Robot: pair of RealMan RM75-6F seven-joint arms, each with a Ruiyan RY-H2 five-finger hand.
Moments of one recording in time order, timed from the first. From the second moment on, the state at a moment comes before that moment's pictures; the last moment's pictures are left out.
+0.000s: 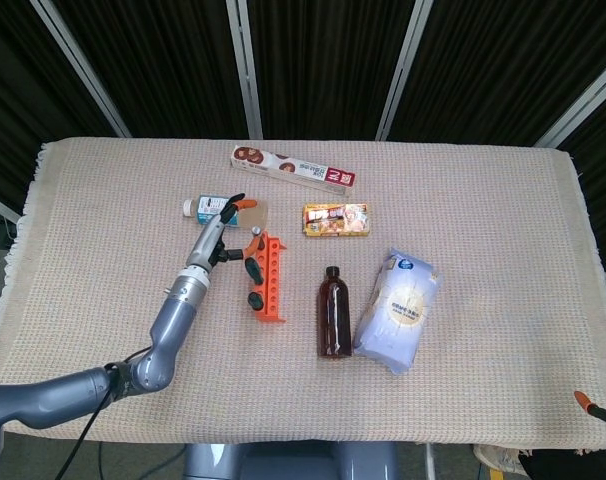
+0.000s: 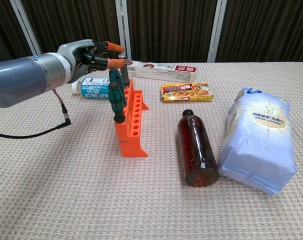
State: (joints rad) left arm -0.84 -1.68 -0.49 -1.42 0.72 0.87 -0.21; right arm -0.10 -1.14 0.07 -1.49 -1.42 1.56 0.09
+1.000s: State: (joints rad) left arm -0.80 -1.63 -0.51 -1.49 0.82 0.93 -0.24; right arm -0.10 -1.14 0.07 -1.50 -1.43 1.56 0.08
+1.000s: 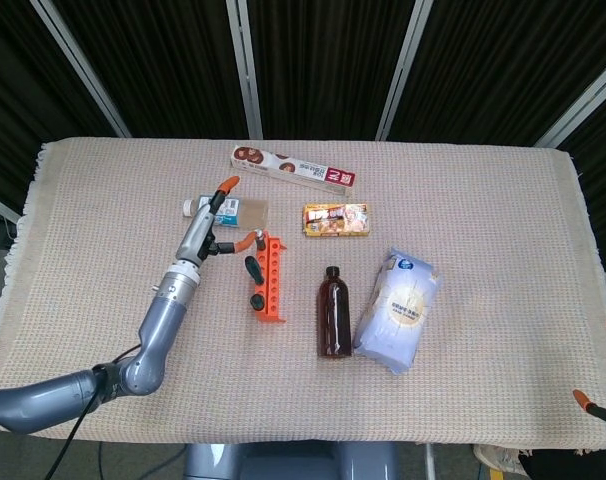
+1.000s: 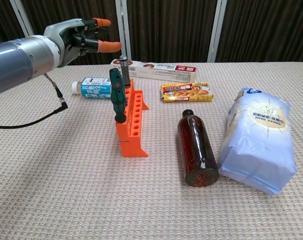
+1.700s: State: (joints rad) left arm -0.48 -1.17 -0.30 -1.87 1.05 1.29 0.14; right arm -0.05 -1.11 0.09 -1.54 -1.48 1.56 0.04
